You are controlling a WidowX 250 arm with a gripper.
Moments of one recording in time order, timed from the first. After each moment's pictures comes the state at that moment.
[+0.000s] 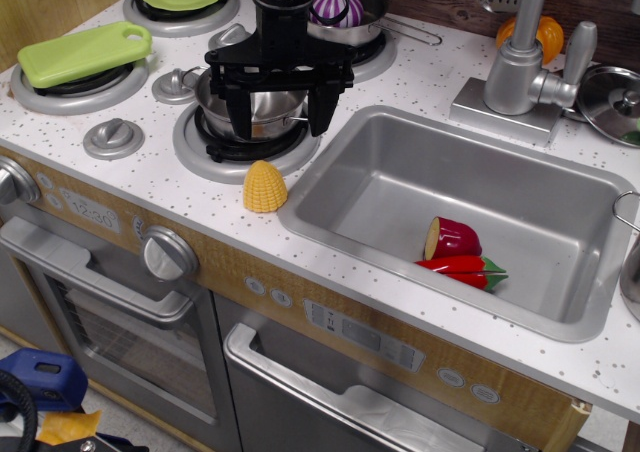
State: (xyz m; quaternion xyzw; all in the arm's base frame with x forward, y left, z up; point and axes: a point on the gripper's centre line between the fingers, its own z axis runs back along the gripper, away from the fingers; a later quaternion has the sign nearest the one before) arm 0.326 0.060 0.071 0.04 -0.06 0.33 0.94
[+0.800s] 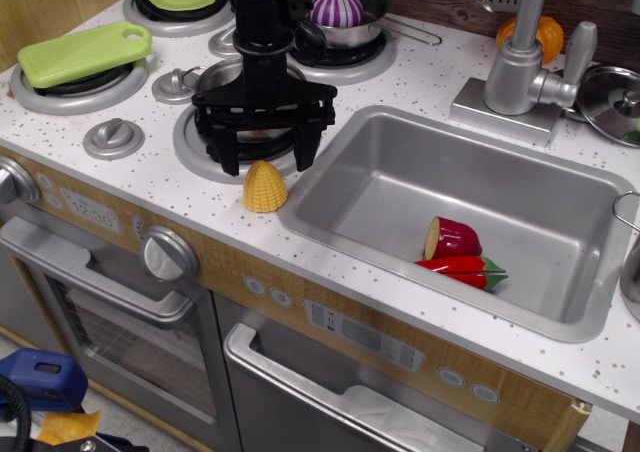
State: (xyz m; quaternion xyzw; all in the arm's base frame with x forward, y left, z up) arm 0.317 0.070 0.039 0.02 -0.04 0.33 0.94
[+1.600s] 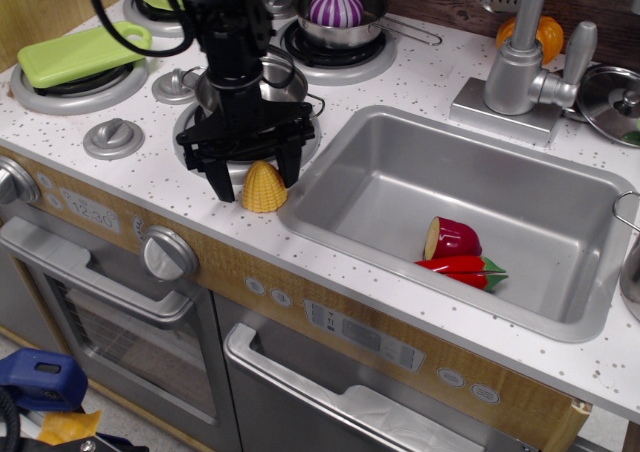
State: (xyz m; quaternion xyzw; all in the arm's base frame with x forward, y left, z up) arm 0.311 0.081 0.014 -0.04 -0.05 0.41 0.91
